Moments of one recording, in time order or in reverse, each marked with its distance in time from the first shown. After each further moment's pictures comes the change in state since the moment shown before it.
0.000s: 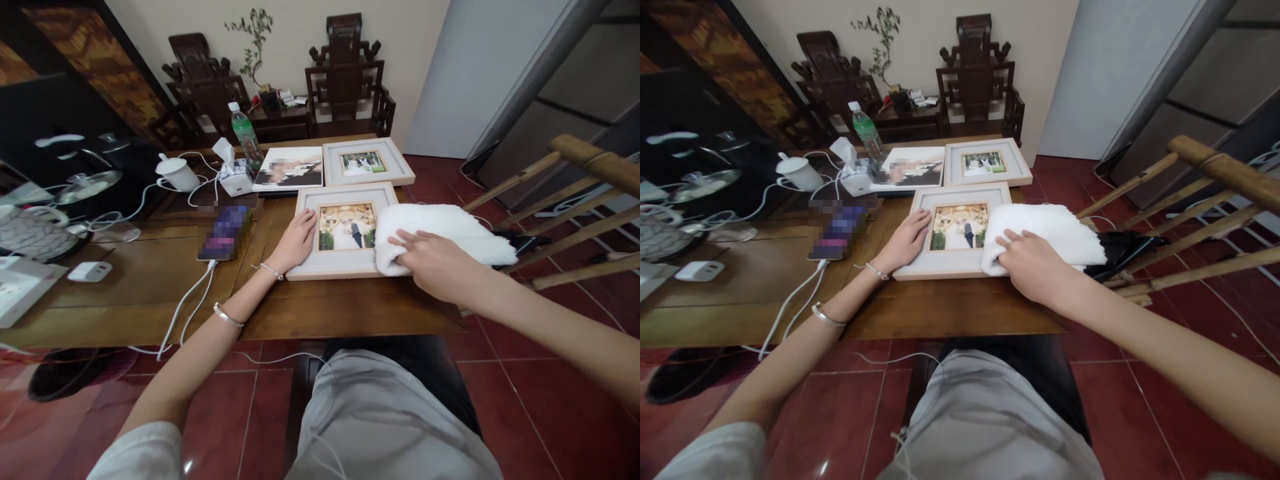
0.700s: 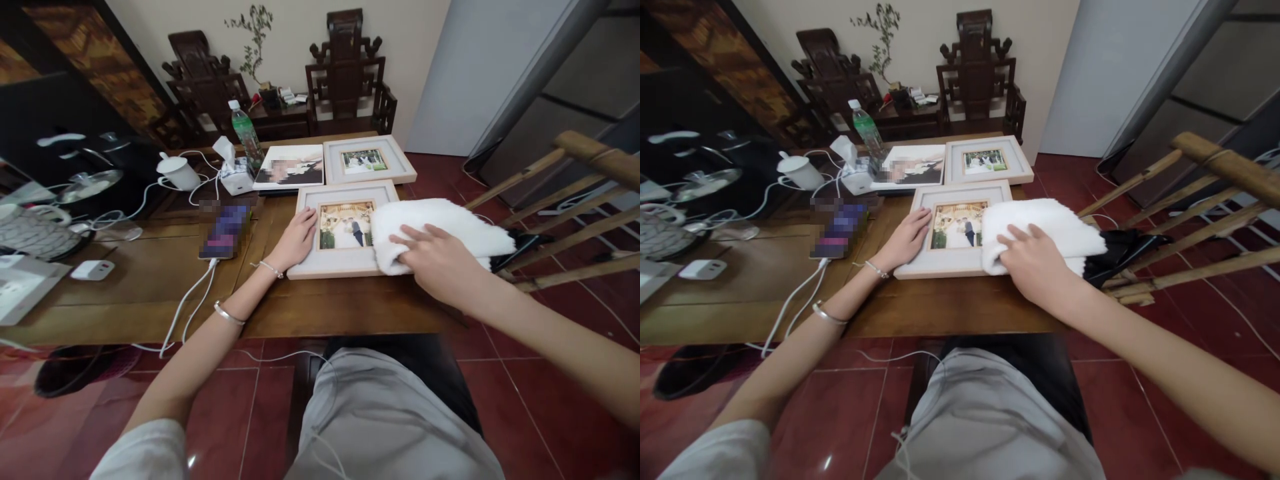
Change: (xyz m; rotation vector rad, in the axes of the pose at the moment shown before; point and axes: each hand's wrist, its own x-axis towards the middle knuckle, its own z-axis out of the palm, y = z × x) left_hand 0.000 0.002 -0.003 0.052 -0.031 0.004; right_hand -0.002 -0.010 -0.002 -0.067 -0.006 0.118
